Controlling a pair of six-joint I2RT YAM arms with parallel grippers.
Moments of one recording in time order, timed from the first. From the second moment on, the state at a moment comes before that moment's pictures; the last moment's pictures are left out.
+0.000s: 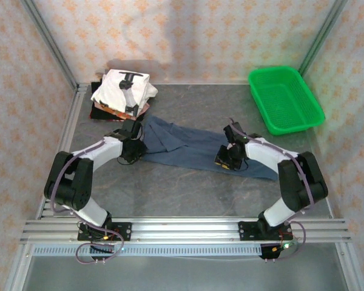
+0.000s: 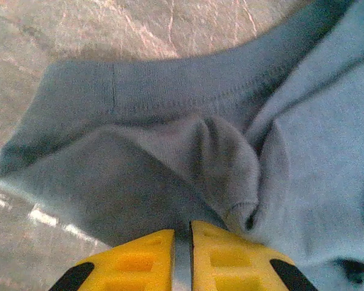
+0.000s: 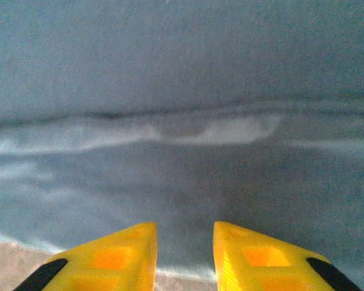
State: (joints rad) left arm -0.23 1.61 0.90 -0.49 0.04 -0.95; right arm 0.38 1.58 0.90 -0.60 -0.22 0.77
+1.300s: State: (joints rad) left arm -0.19 1.07 0.83 -0.72 0.12 -1.02; right arm 0.57 1.47 1.01 -0.61 -0.21 0.69
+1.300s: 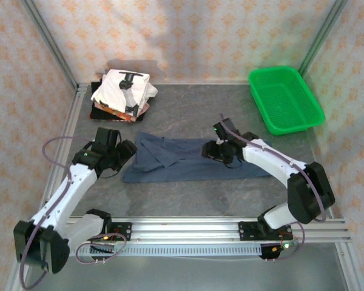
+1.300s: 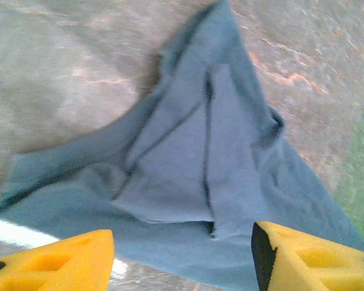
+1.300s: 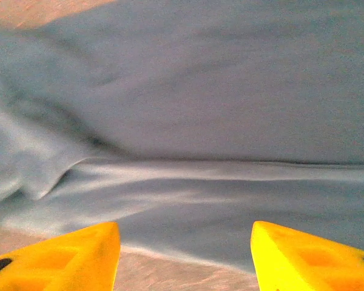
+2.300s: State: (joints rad) left arm -0.02 1.08 0.79 -0.71 0.23 -0.92; right arm 0.97 2.08 1.60 -0.80 0.03 0.26
